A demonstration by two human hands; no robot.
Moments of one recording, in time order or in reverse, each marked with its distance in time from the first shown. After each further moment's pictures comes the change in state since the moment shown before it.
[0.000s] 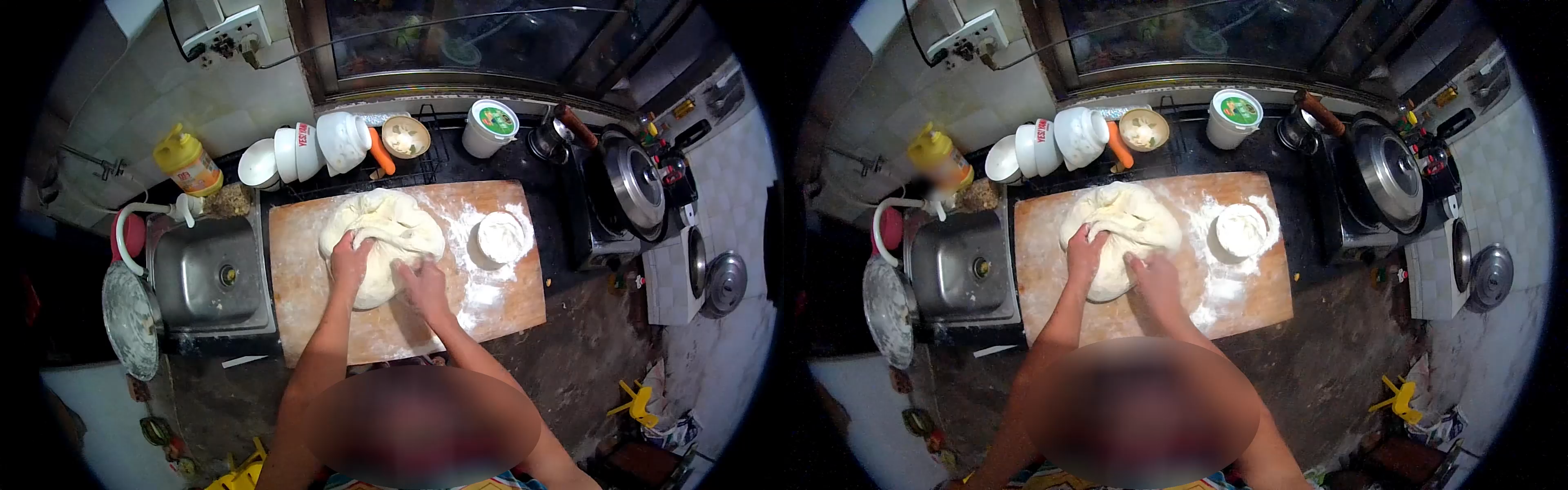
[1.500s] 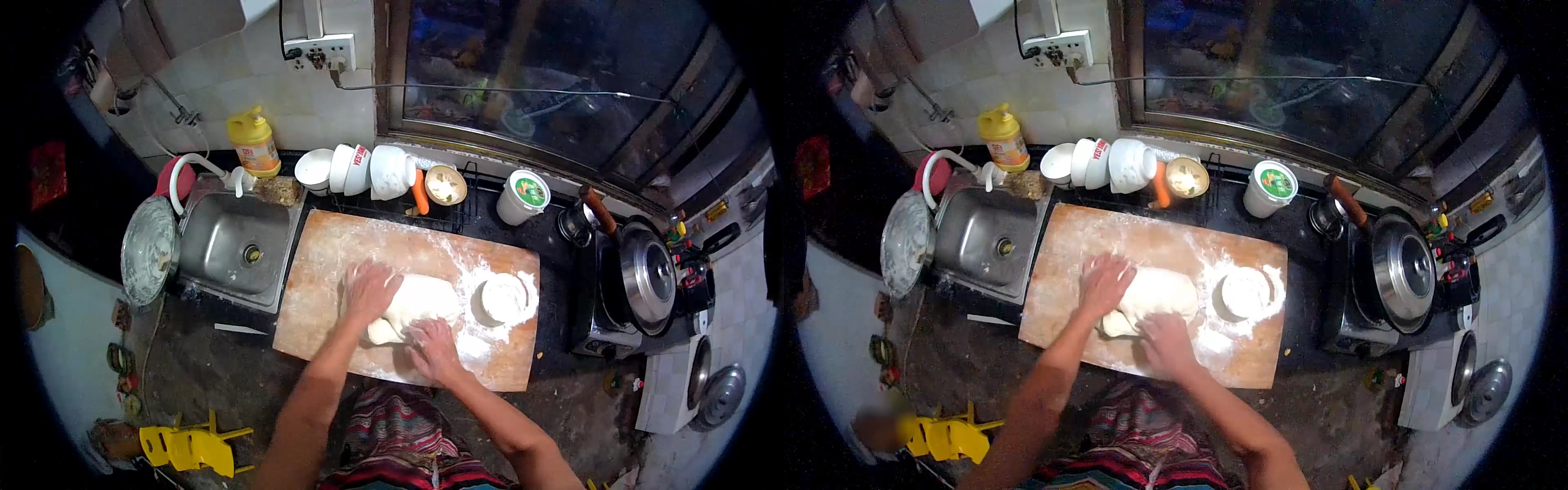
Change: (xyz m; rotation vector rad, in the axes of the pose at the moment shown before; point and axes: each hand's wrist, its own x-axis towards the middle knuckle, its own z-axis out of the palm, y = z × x) left_hand -0.060 0.051 0.002 0.777 -0.023 0.262; right_hand -0.030 0.033 -0.079 -0.229 -0.345 -0.956
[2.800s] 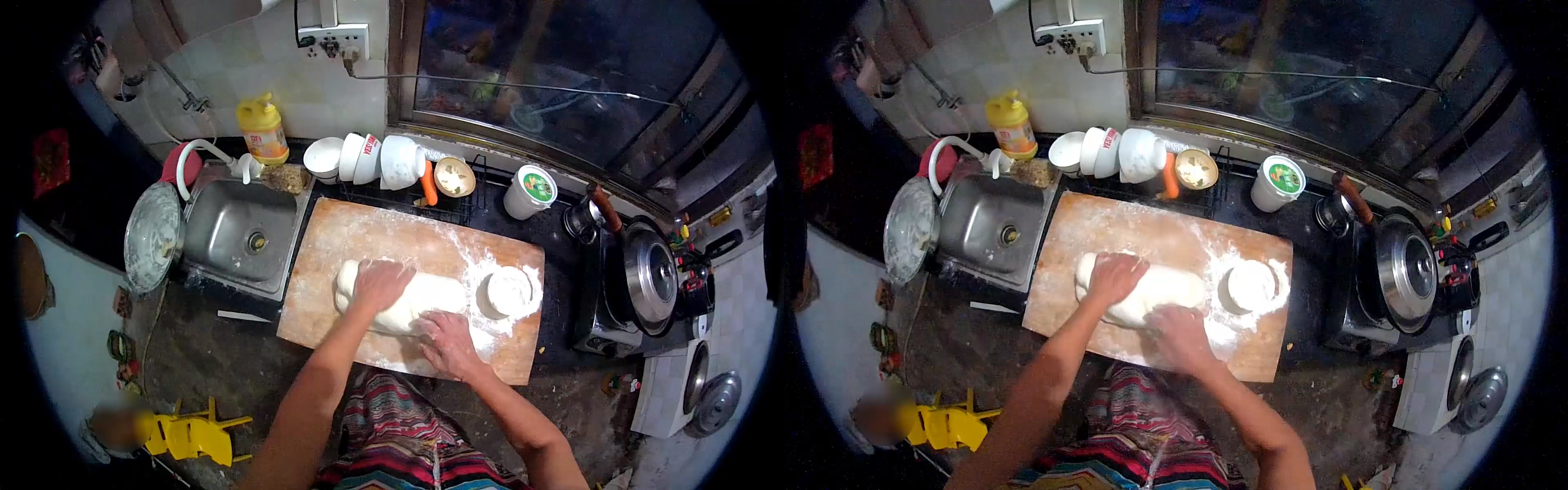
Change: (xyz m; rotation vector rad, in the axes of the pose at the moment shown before) left_hand 0.002 0.014 -0.007 -0.020 -0.164 -0.073; right_hand -0.002 0.001 -0.024 -0.095 -0.227 0.011
